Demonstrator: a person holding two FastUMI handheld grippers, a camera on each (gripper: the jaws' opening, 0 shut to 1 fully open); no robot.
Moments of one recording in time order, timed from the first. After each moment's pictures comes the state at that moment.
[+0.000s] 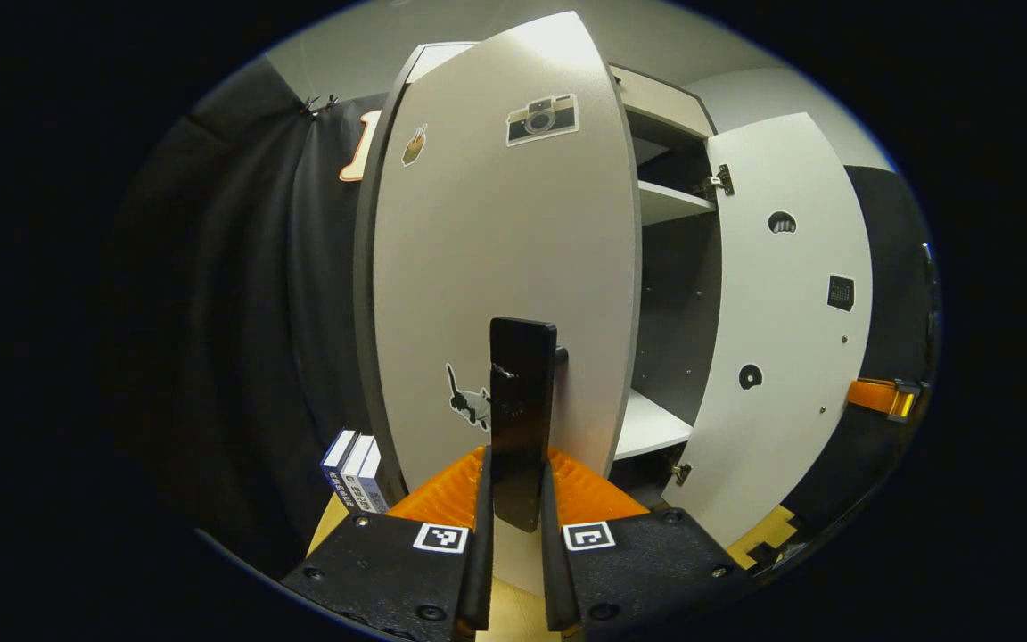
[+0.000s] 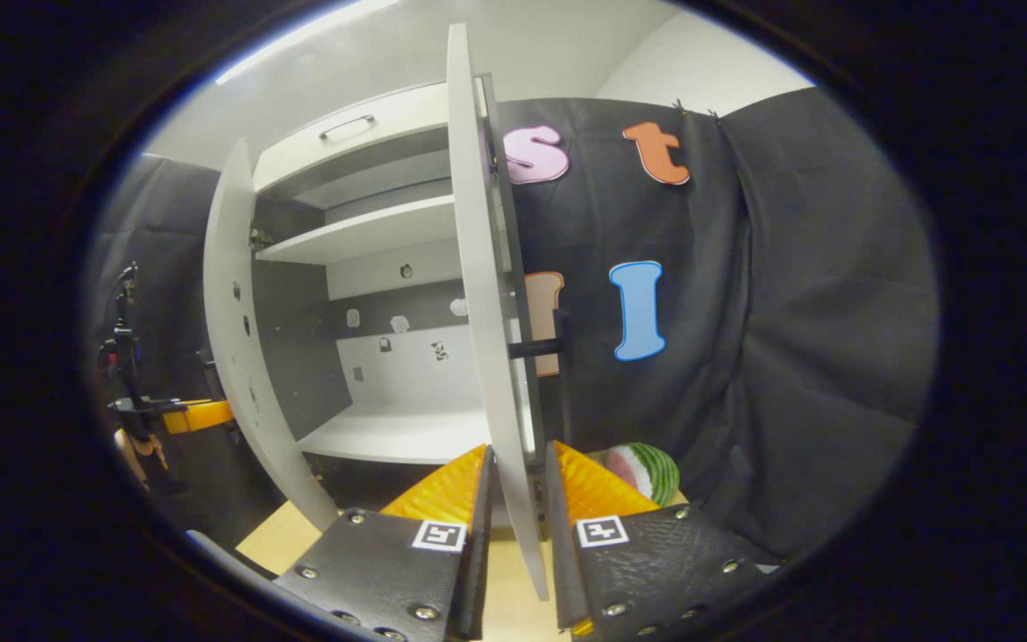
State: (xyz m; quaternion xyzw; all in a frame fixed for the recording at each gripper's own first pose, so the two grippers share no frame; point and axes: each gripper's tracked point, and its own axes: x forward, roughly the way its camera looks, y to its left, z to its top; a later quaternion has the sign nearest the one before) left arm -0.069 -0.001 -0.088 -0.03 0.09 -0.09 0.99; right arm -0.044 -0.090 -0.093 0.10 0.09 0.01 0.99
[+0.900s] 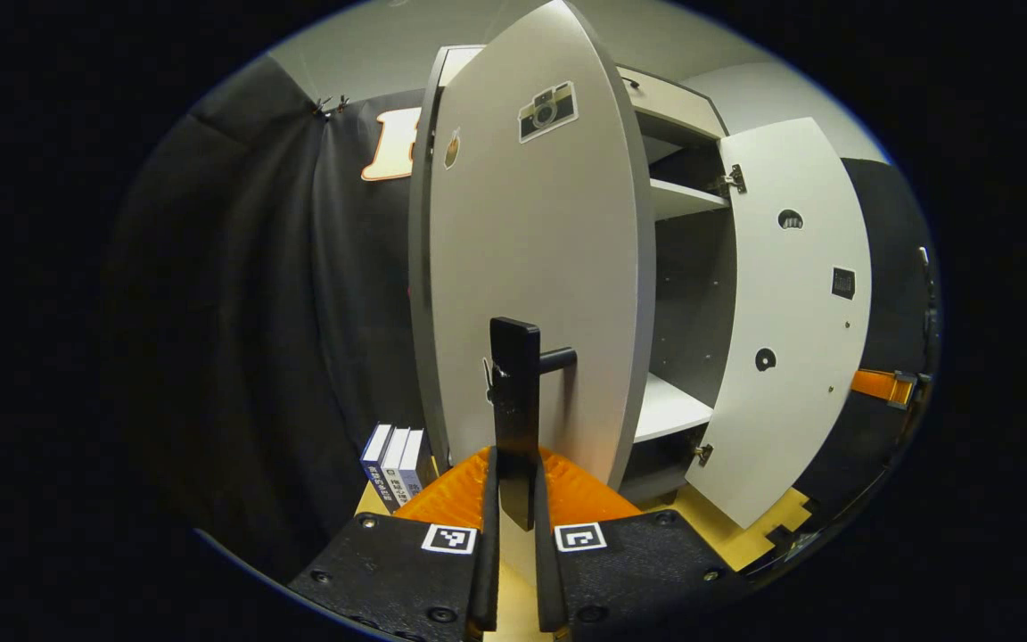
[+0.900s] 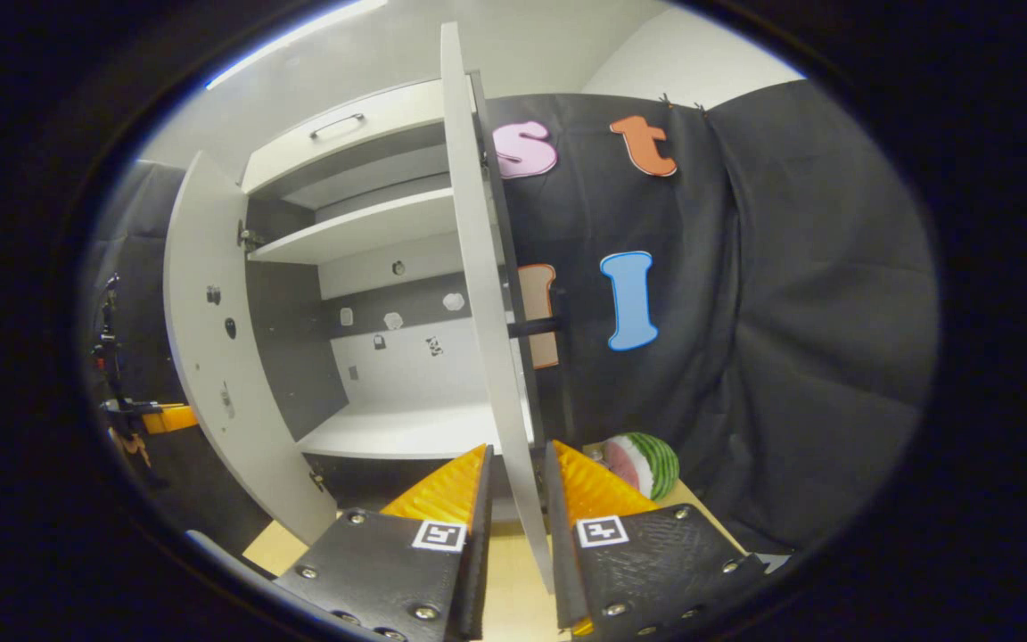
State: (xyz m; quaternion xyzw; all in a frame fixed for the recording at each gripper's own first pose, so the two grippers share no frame) left arm -0.092 0.047 -0.088 -0.01 0.10 -0.06 0.99; right arm -0.052 -0.086 -0.104 0.12 0.09 -0.01 0.99
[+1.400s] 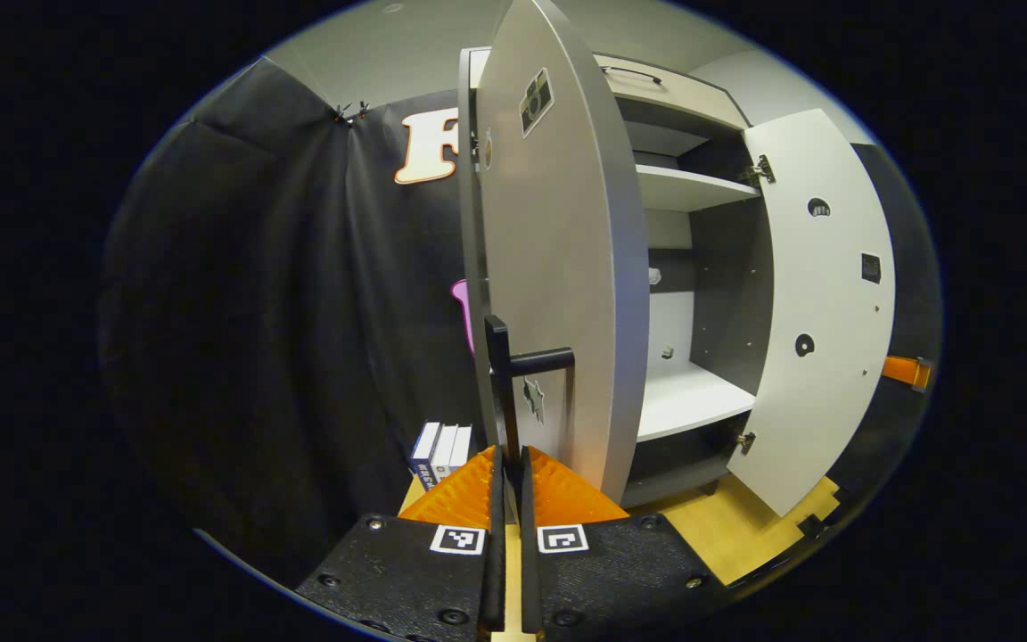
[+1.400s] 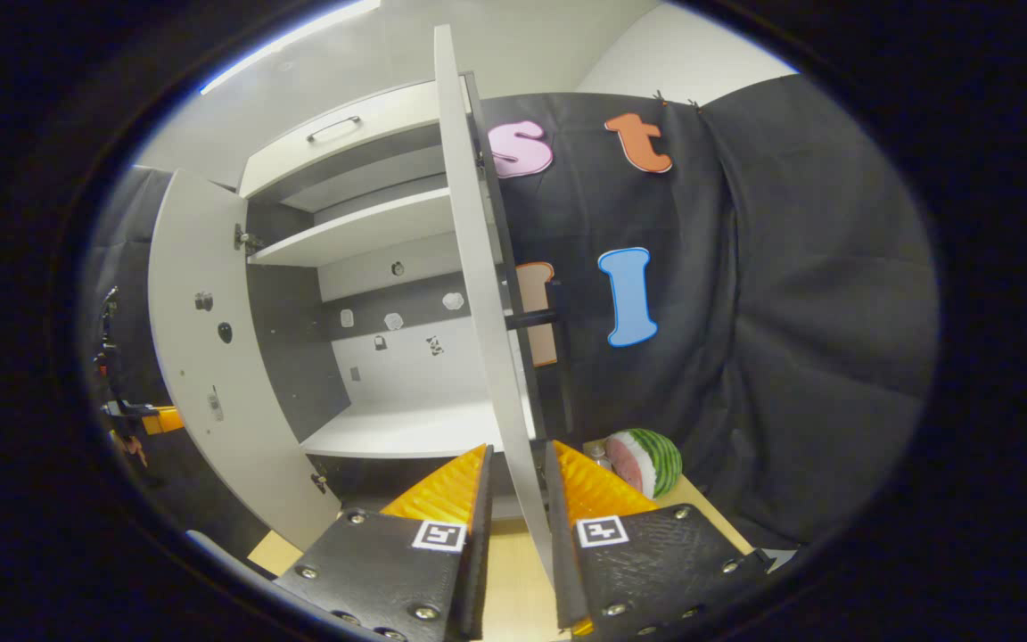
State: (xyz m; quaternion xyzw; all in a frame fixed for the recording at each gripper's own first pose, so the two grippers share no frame) left arm -0.094 0.072 -0.090 0.02 0.11 0.02 0.99; right arm -0.056 -0.082 -0.106 0.12 0.10 -0.01 0.99
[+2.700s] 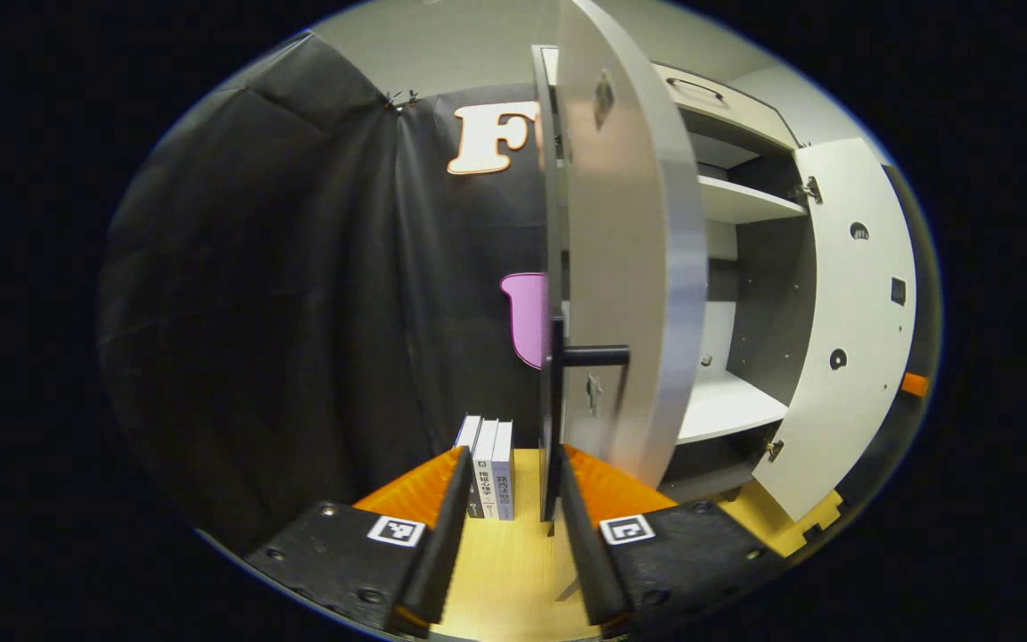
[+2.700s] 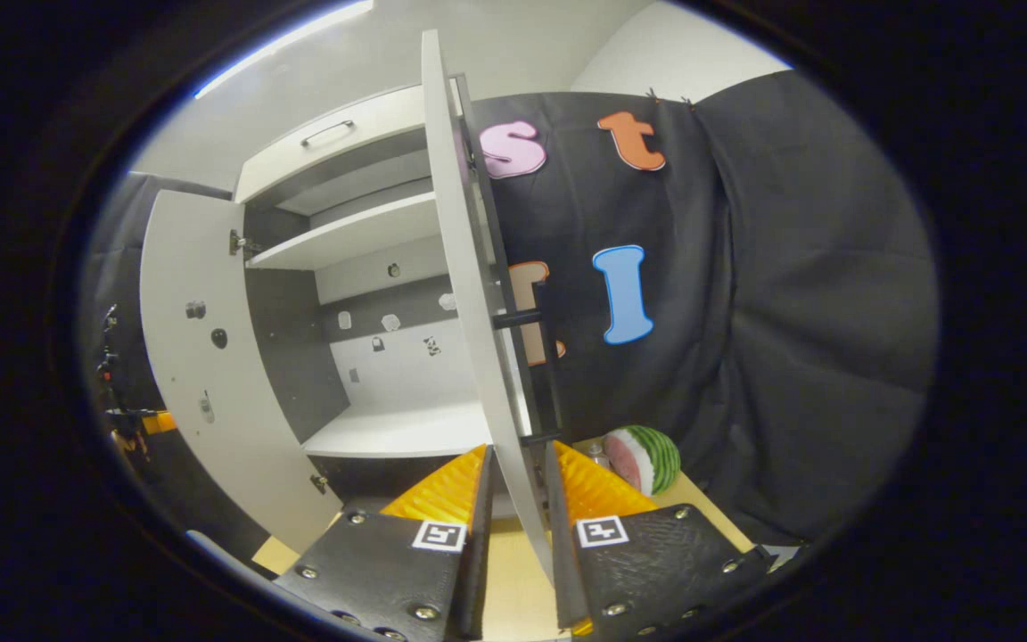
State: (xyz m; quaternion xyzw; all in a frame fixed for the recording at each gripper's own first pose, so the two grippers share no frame) left arm -0.101 0.134 -0.096 -0.03 0.11 0.05 0.99; right arm -0.059 -0.088 -0.107 0.13 0.10 -0.01 0.99
